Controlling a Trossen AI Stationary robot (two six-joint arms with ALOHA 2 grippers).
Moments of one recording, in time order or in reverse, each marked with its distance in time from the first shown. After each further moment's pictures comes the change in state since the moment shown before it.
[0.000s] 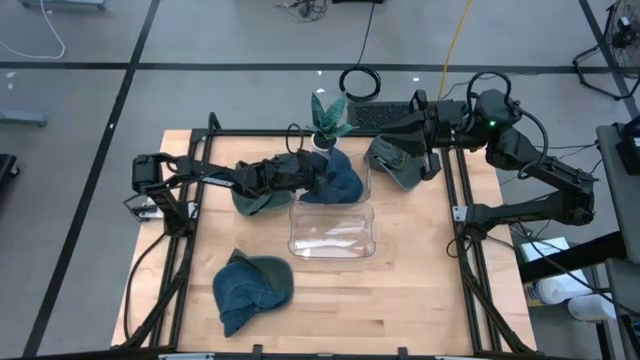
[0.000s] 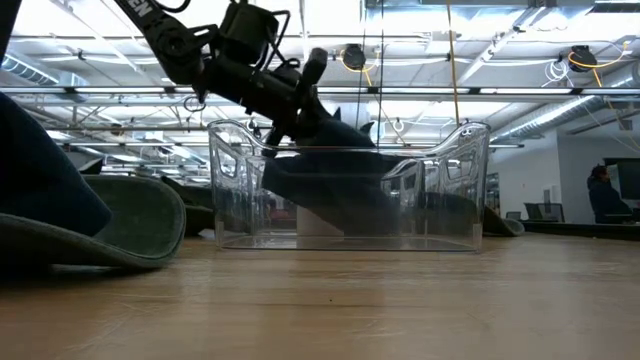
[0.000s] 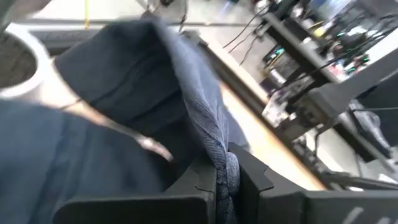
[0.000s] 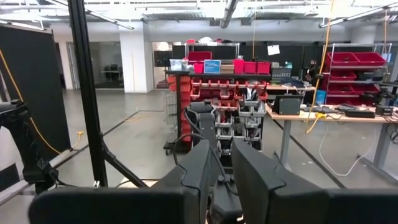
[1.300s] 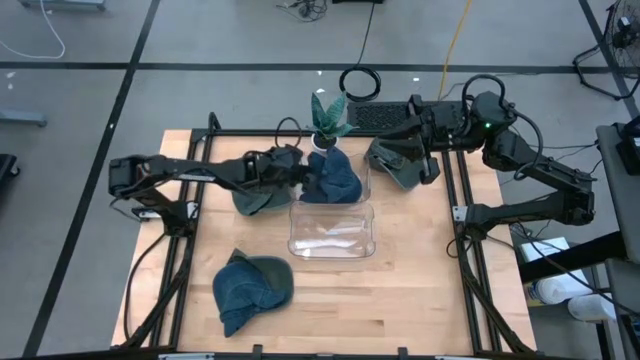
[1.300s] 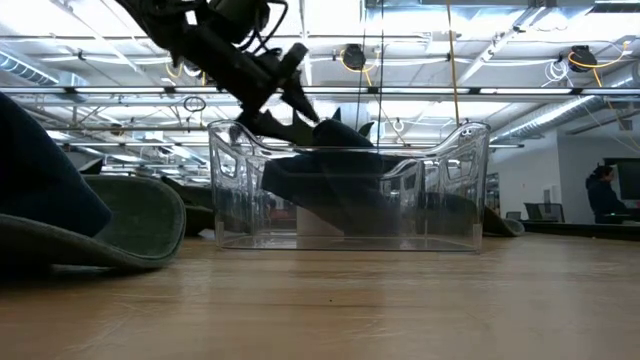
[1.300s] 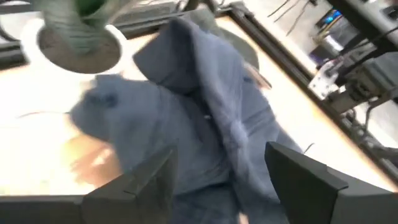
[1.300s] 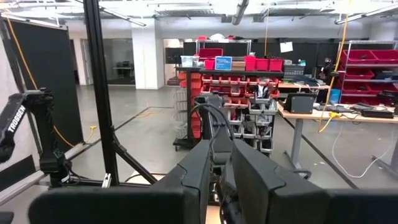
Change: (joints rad) left arm 0.011 -0.199 0.036 -0.456 -0.068 0.038; right arm 0.002 0.000 -0.029 0.019 -0.052 -0.006
